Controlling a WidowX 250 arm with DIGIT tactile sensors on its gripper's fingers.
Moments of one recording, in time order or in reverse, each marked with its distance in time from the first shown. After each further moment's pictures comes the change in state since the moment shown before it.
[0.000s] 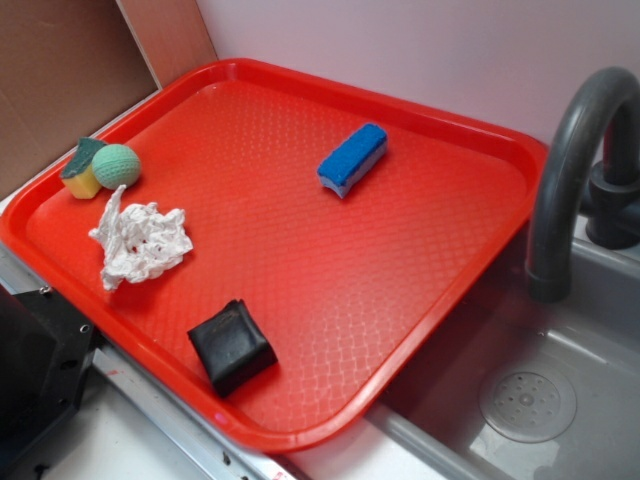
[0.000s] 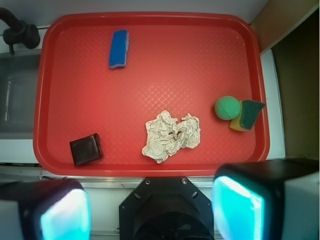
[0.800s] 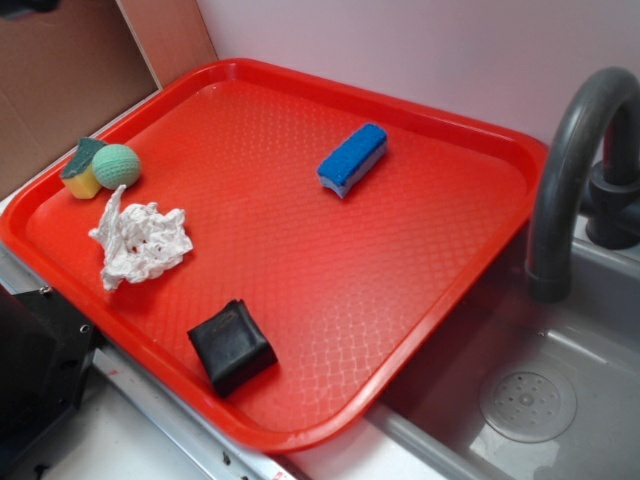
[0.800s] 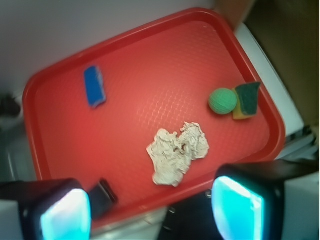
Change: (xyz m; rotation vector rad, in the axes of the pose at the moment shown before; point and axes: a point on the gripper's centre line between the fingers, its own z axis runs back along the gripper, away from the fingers) arm 0.031 0.020 -0.028 -0.061 -0.076 0.503
